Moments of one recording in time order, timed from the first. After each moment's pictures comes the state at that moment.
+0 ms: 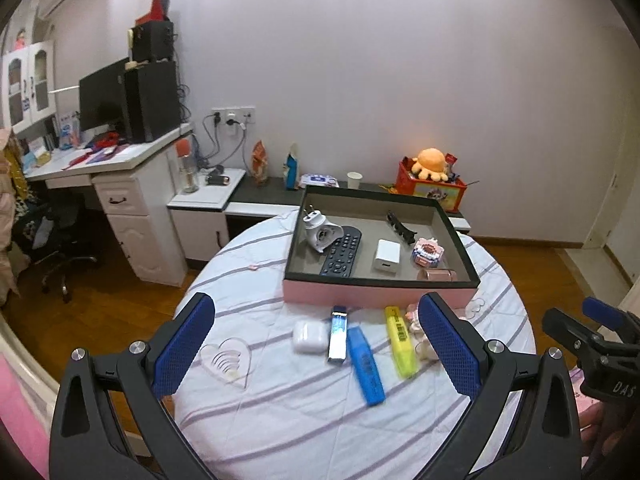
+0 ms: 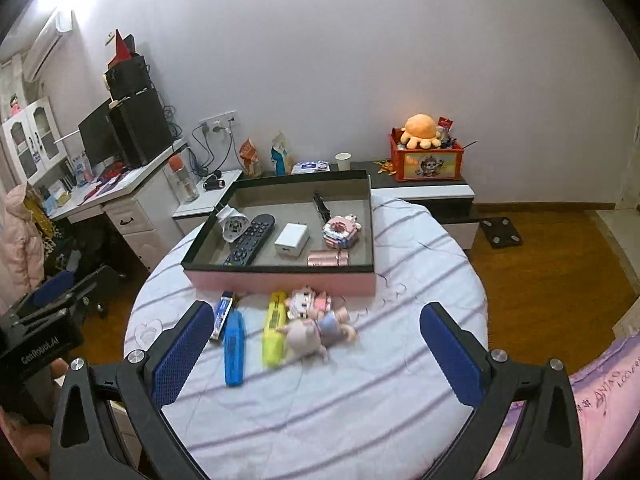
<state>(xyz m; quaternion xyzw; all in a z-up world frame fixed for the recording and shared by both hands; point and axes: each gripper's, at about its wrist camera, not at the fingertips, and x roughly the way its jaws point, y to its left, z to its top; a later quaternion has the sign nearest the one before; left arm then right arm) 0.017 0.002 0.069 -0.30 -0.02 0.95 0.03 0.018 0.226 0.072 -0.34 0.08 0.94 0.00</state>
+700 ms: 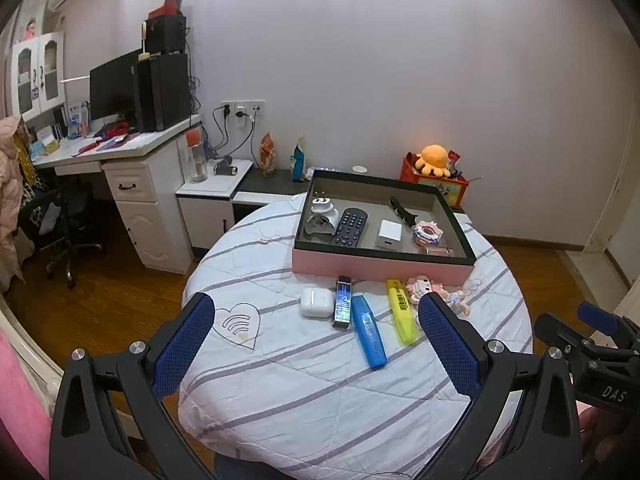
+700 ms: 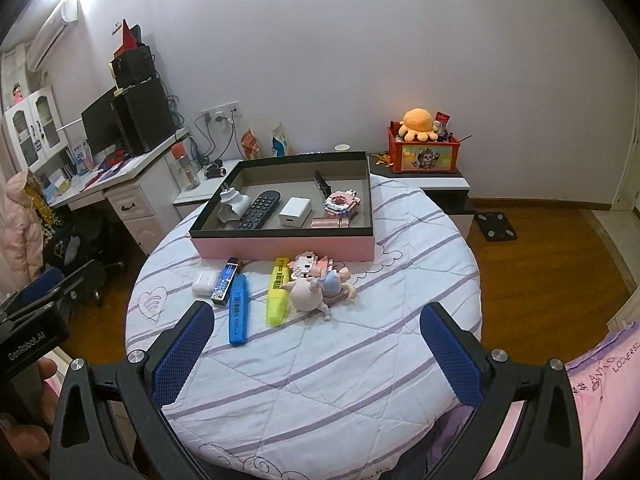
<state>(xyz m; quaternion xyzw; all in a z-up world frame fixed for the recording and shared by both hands) 0.053 -0.003 0.059 -0.31 -0.03 0.95 0.02 0.055 0.215 0.059 -0.36 0.07 0.93 0.00</state>
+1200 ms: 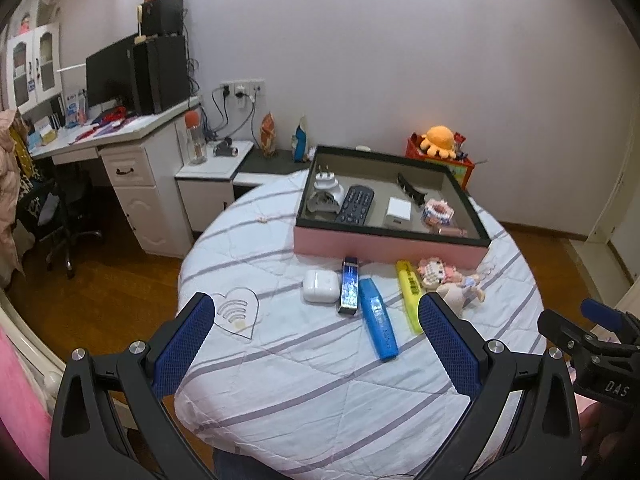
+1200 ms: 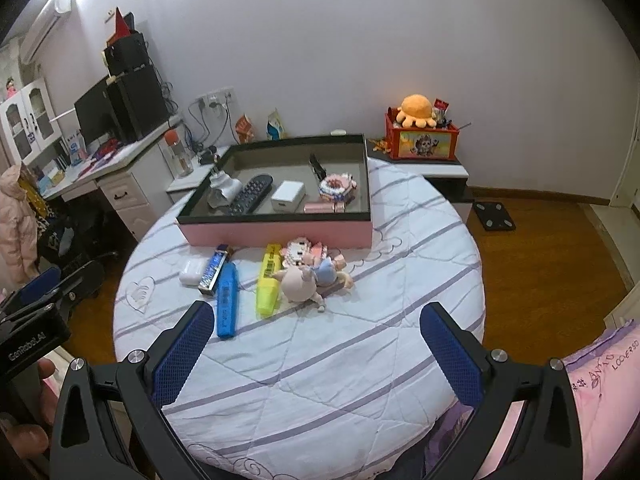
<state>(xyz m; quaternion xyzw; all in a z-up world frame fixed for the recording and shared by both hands) 0.031 -0.002 0.028 -0.35 -0.02 0.94 0.02 0.036 0.218 0.035 -0.39 0.07 0.92 0.00</state>
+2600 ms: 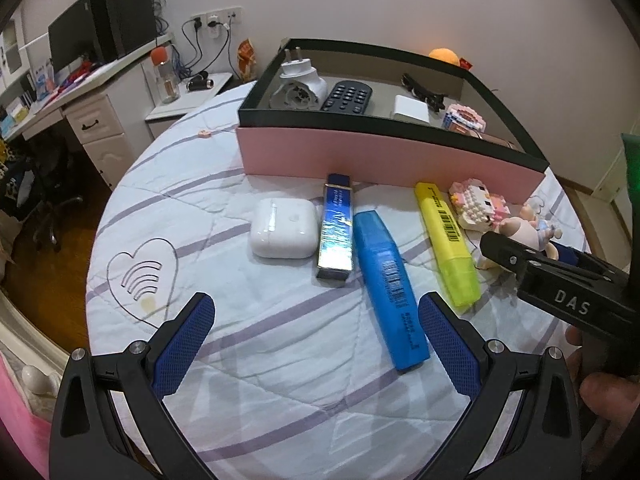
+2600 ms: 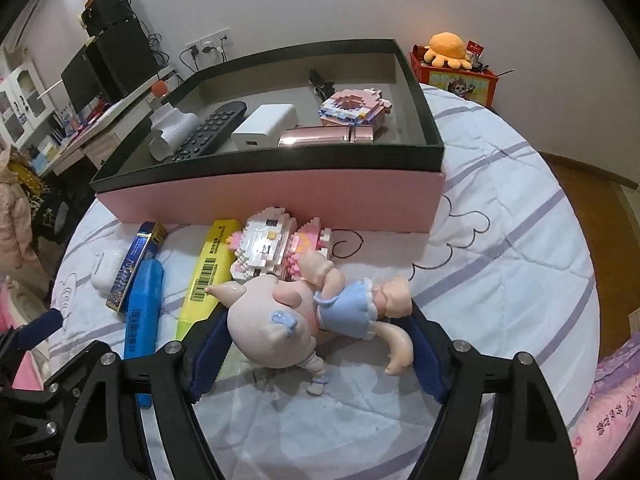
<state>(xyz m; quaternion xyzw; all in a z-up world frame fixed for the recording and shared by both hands) -0.043 0.031 -0.077 -0.46 0.00 0.89 0.04 -0.079 0.227 -0.077 -0.46 0.09 0.88 -0.04</state>
